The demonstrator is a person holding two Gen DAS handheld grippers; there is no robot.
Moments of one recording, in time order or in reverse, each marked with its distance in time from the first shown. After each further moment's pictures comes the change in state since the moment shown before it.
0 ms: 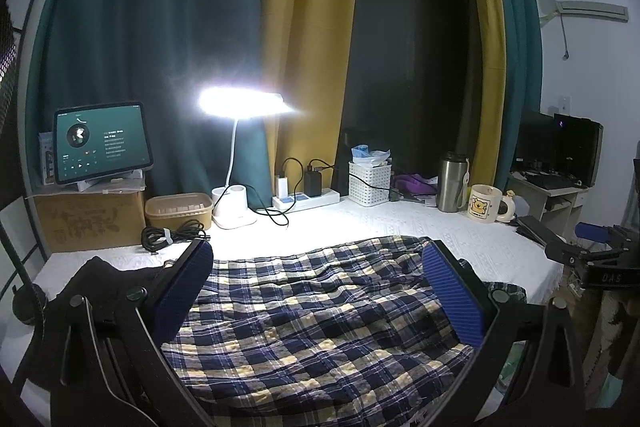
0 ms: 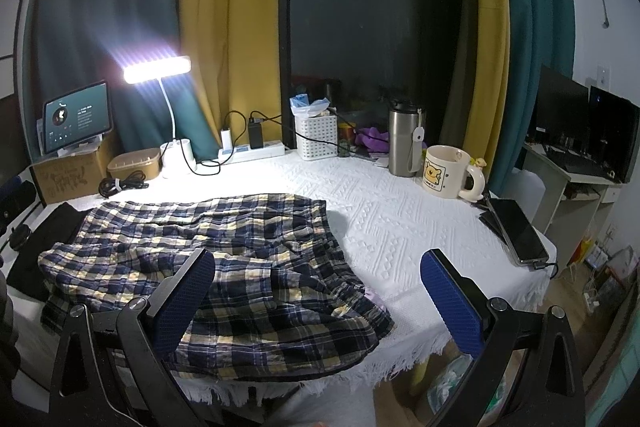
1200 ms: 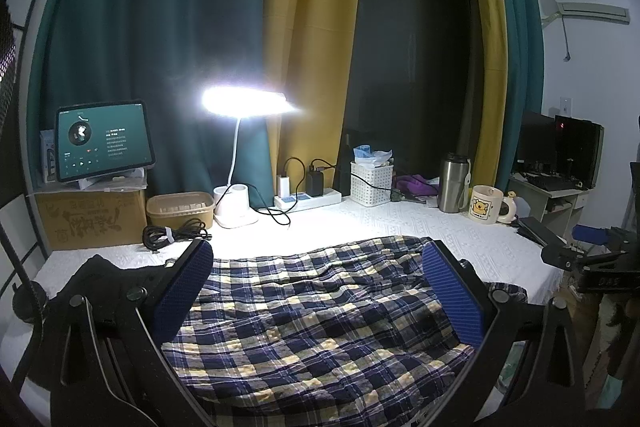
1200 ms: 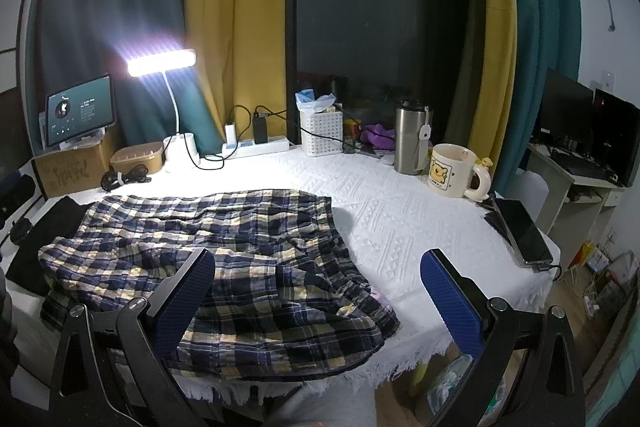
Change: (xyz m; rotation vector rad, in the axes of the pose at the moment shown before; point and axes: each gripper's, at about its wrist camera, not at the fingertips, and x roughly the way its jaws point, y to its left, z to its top) left arm -0.002 0.001 -0.001 -0.005 0.001 0.004; right arm 0.001 0.006 -0.006 -0.014 0.006 0.001
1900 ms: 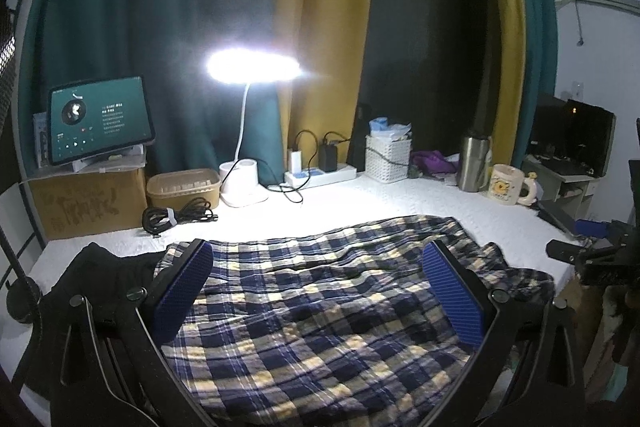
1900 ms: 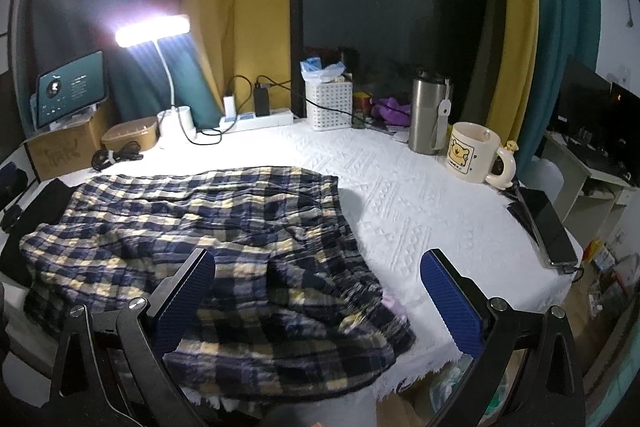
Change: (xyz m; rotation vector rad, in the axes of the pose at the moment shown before) left arm 0.049 0.021 -0.007 -0.002 0.097 0.030; right arm 0.074 -0.004 0.006 -0.023 0.109 0.021
